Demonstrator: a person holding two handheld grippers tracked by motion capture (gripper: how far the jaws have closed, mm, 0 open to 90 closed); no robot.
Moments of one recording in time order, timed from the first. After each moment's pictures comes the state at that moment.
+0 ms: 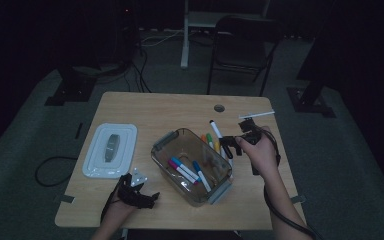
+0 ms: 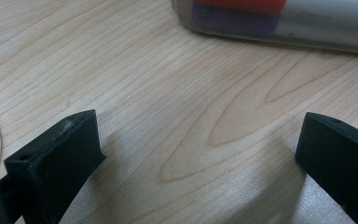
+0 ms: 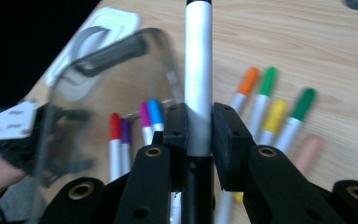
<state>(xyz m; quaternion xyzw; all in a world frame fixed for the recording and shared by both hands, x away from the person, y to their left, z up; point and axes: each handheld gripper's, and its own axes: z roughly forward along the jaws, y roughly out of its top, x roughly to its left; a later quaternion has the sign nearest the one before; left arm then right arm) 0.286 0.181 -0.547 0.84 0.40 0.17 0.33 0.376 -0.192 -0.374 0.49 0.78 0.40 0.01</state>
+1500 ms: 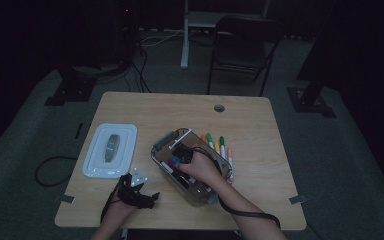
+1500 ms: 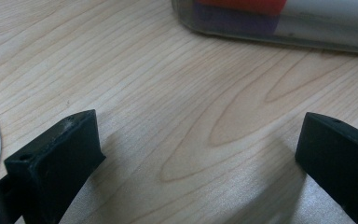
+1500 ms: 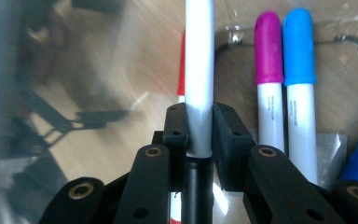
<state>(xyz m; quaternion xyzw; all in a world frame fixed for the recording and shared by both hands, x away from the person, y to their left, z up) 0.286 0.181 -0.547 0.84 0.40 0.17 0.33 0.380 -0.025 -0.471 0.38 0.90 0.20 -0.09</state>
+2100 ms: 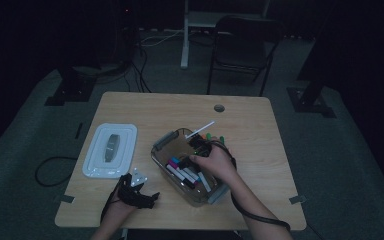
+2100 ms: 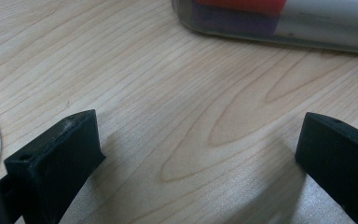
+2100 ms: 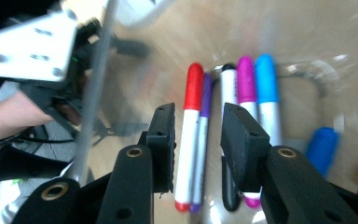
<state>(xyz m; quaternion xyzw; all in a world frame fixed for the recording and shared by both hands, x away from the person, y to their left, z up) 0.286 0.181 -0.547 0.84 0.40 0.17 0.33 0.375 -0.074 -0.426 0.37 0.87 0.32 -0.09</state>
